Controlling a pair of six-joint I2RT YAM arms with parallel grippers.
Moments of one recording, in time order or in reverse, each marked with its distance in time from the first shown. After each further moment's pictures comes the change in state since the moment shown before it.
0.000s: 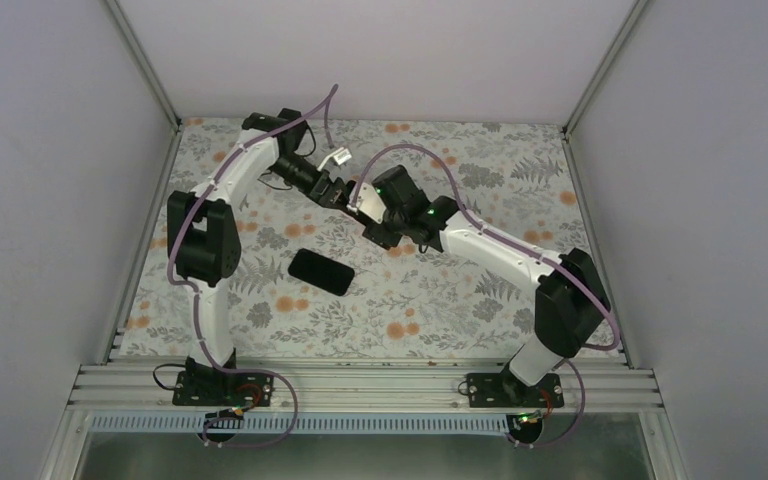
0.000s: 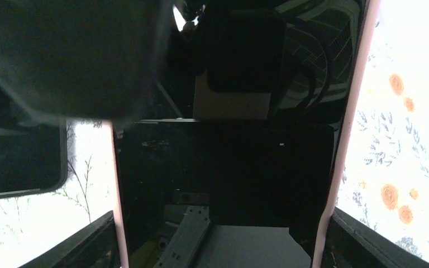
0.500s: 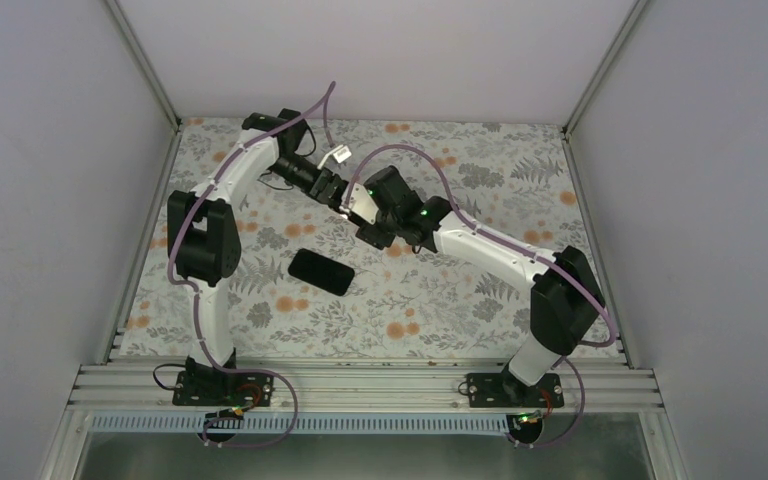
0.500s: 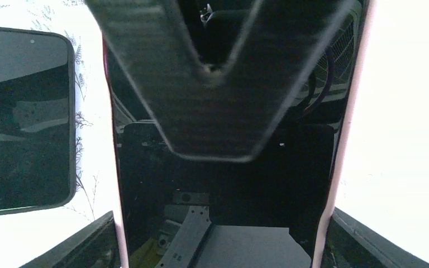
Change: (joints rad) left arm -0.001 0.006 0.000 -0.006 0.076 -0.018; right arm 0.029 0.029 0.037 0.012 0.017 0.002
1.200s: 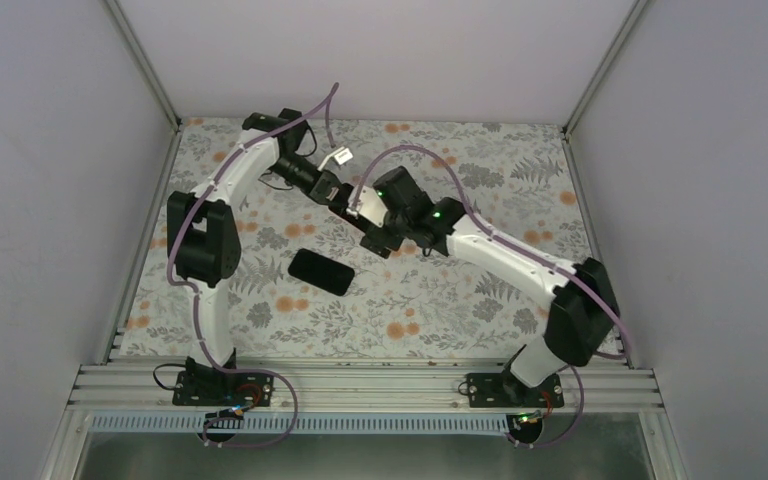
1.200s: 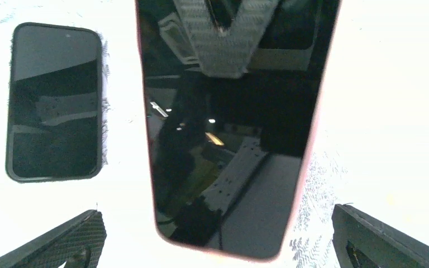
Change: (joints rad) left arm -0.004 -0.005 0.000 0.000 -0.027 0.043; right arm 0.005 -0.058 -0.011 -0.057 -0.031 -0.002
